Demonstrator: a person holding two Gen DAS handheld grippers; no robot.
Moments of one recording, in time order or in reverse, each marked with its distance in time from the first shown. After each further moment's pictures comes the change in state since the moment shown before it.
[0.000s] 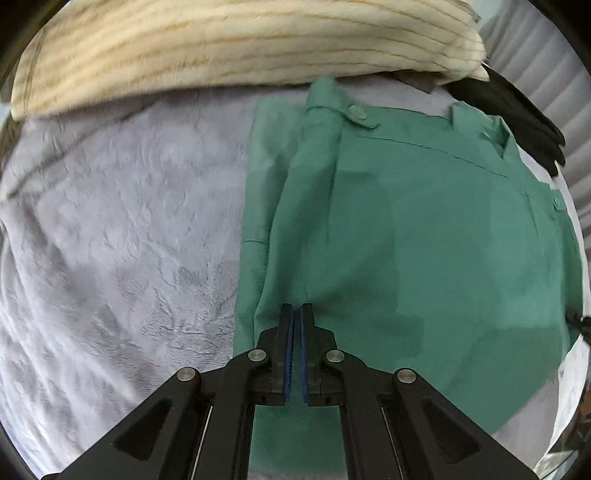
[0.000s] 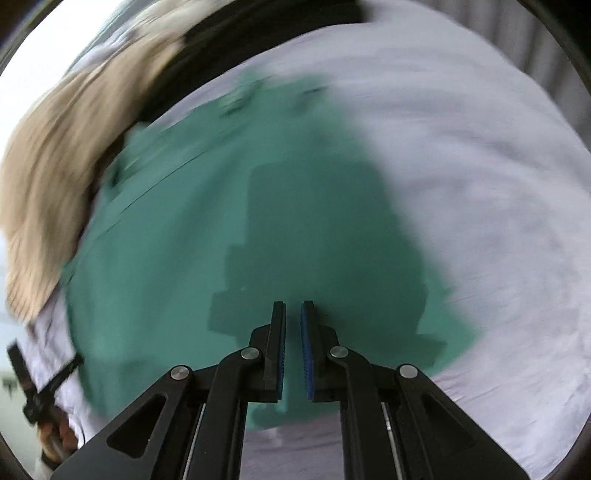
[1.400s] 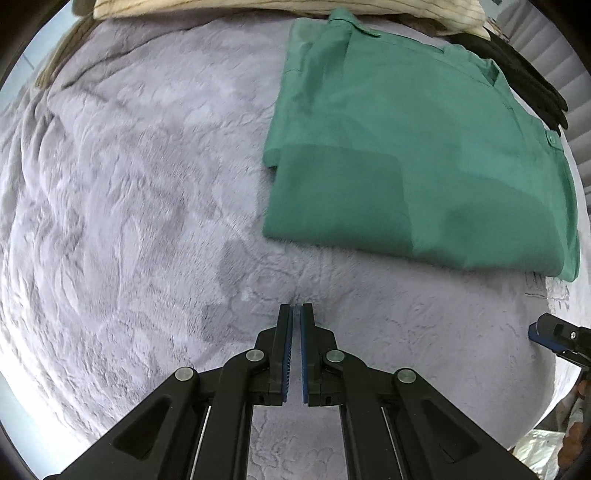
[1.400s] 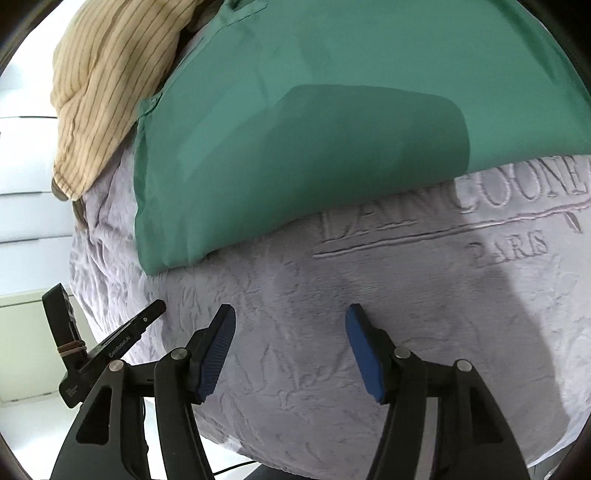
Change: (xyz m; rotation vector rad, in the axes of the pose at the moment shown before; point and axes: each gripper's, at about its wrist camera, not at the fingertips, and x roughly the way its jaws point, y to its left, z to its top) left arm -0.045 0.000 -0.132 -0.047 0.152 0.057; right arm 0.022 0.141 -0.164 -0.198 0.389 0.231
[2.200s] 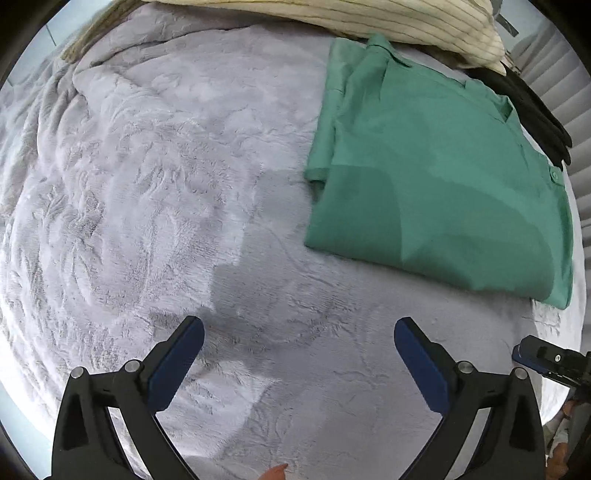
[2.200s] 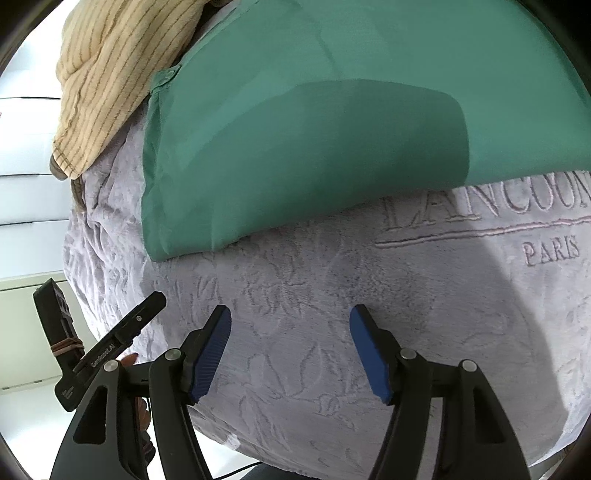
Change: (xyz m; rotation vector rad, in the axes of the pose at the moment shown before) left arm 0.019 0.087 -0.040 -0.097 -0.062 -0.046; right arm 0.022 0.037 0.001 -0.045 0.019 -0.014
